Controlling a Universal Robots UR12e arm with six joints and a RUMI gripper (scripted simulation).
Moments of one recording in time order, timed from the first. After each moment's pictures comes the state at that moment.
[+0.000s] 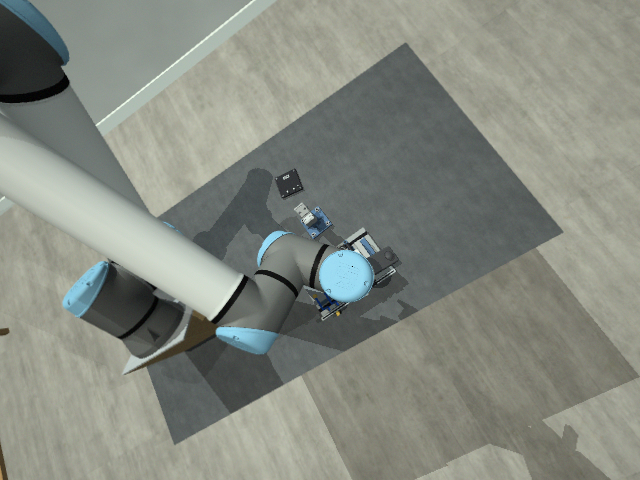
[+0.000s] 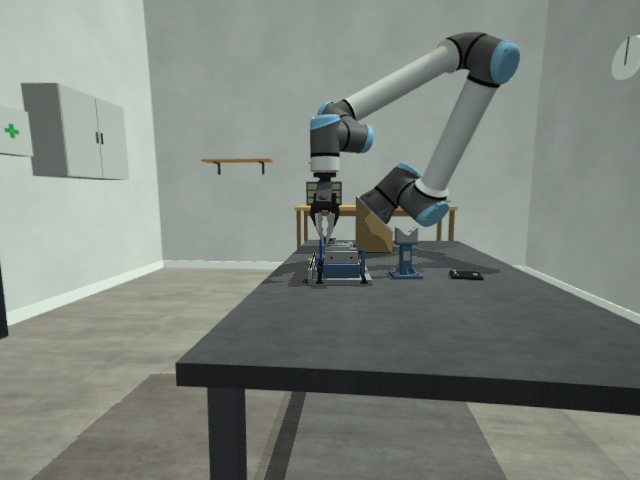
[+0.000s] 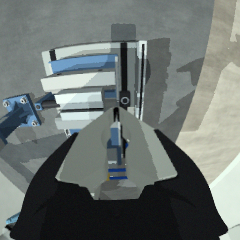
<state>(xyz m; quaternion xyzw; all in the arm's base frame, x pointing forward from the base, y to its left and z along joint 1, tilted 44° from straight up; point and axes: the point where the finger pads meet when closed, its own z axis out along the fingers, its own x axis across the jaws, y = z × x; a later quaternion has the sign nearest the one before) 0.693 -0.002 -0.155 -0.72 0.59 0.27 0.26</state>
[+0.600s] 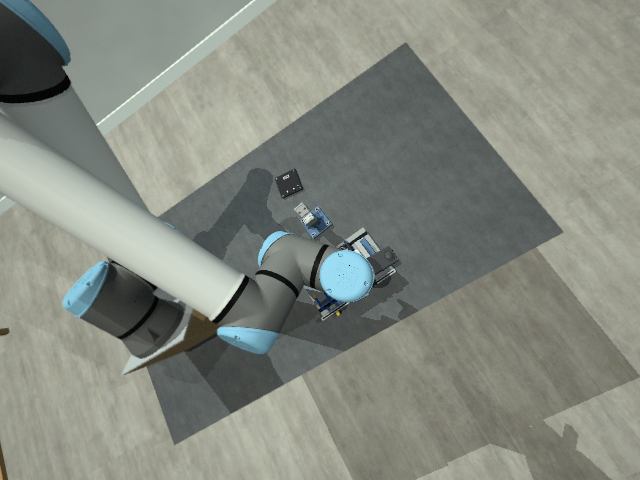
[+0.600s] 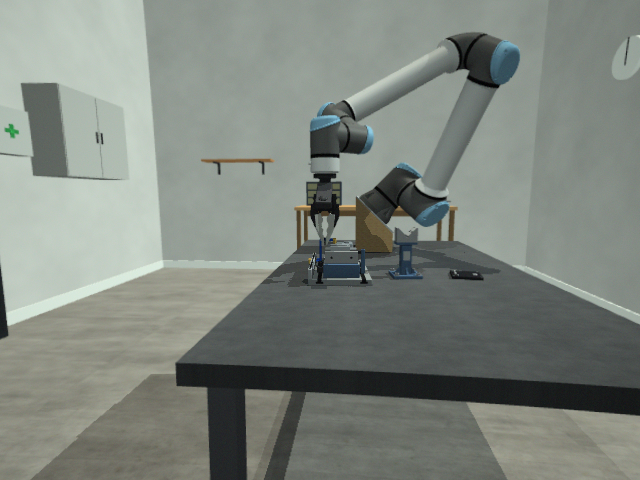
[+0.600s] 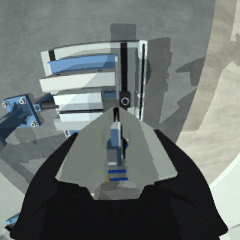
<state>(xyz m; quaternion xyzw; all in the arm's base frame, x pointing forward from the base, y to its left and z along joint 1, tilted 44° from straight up) 0.692 0.000 -0.158 -0.72 0.59 0.27 0.26</state>
